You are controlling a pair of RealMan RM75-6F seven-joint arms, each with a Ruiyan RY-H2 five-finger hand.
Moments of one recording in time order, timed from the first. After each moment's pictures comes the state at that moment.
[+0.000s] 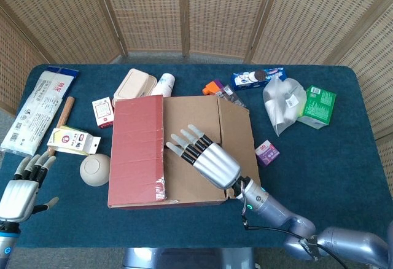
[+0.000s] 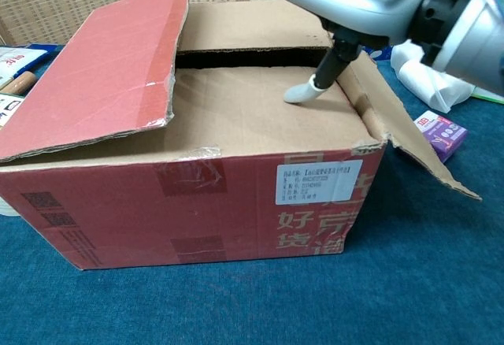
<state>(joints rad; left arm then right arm) -0.08 -1.30 0.03 -1.36 1.58 1.49 0.02 0.74 -1.48 0.22 -1.68 -1.67 1.09 -0.44</state>
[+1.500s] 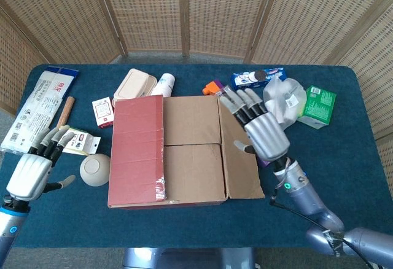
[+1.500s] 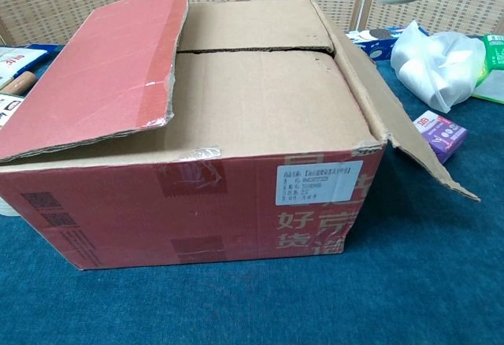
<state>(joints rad) -0.24 -1.14 -0.06 -1.59 1.68 1.46 0.01 0.64 -1.29 0.27 -1.69 -1.50 1.27 -0.20</state>
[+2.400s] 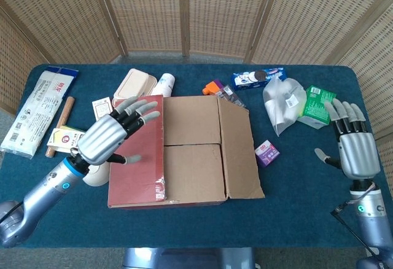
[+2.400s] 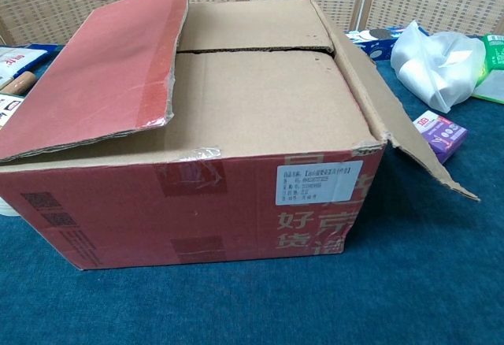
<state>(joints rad) -0.67 -1.06 -0.24 -1.81 1.66 1.10 -0.10 0.32 -1.13 0.17 -1.59 -1.43 1.51 -0.06</state>
